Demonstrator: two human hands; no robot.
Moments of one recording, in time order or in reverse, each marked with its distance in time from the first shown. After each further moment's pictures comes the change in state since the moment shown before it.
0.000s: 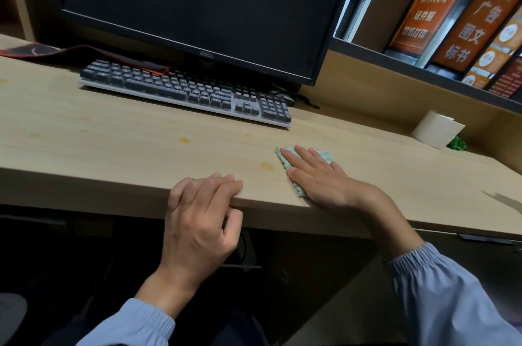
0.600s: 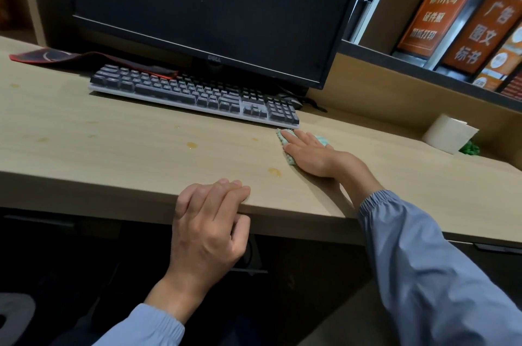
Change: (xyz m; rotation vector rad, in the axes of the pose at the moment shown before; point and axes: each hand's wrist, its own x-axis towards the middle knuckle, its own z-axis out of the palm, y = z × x) left_hand 0.000 -0.003 0.005 0.020 0.033 0.026; right_hand 0.083 0.005 -0.019 0.023 0.019 0.081
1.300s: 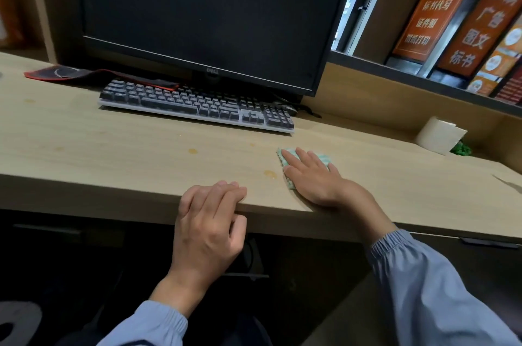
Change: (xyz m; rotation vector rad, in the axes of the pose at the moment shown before) left_hand 0.001 0.004 -0.009 -0.022 -0.045 -0.020; right_hand -0.057 -0.005 0.024 0.002 0.050 -0.010
